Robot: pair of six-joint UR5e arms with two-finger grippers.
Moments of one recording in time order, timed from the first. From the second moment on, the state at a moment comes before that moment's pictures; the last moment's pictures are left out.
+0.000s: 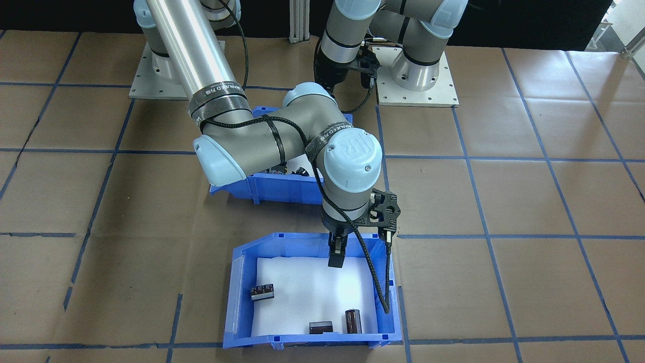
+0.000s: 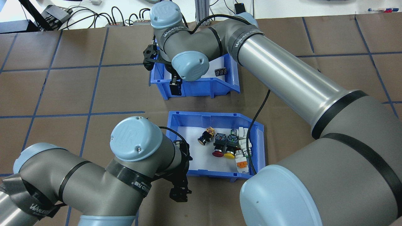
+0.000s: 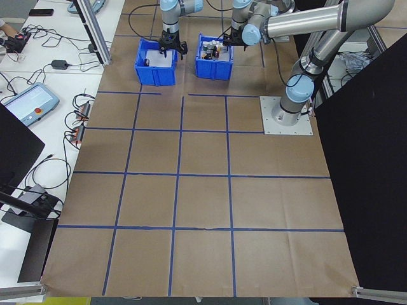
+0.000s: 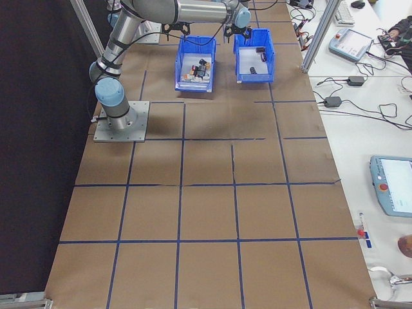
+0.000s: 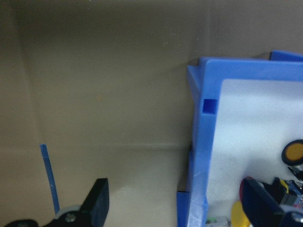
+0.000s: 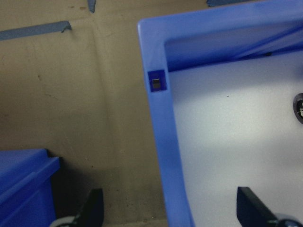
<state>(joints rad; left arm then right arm) -2.00 -1.41 -2.22 -1.04 1.38 -1.99 2.04 -0.89 1.21 -1.90 -1.56 -0.97</state>
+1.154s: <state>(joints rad) -2.10 -1.62 -2.22 -0.79 1.39 -2.07 2.02 -0.90 1.22 -1.95 -1.63 -1.00</state>
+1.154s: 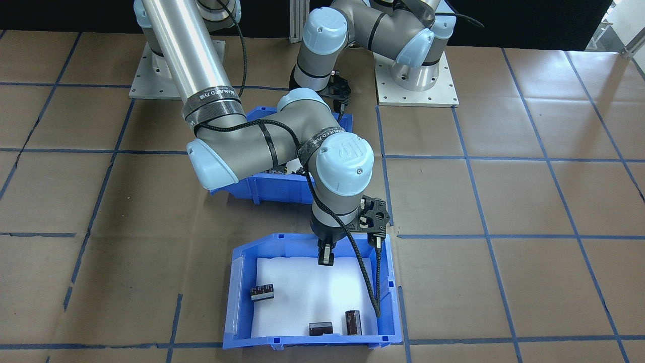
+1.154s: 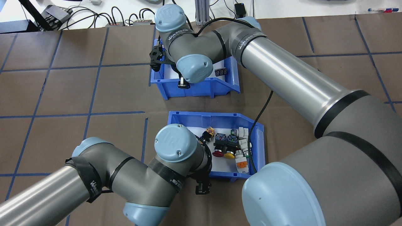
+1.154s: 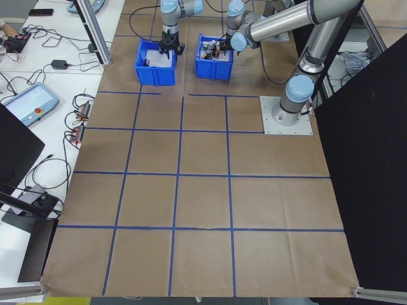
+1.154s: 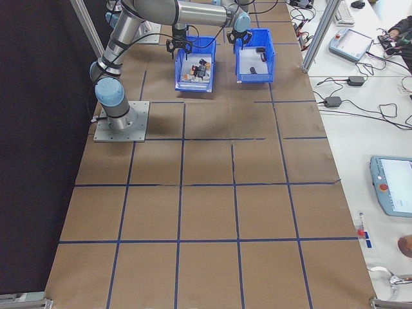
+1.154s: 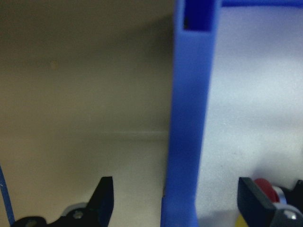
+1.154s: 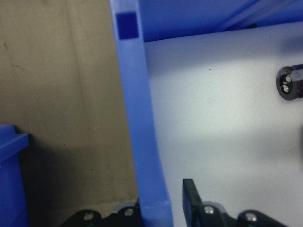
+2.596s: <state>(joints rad) -1.69 -1.54 -2.03 -0.98 1.46 -1.47 1.53 -1.21 1.35 -1.75 -1.63 -1.57</state>
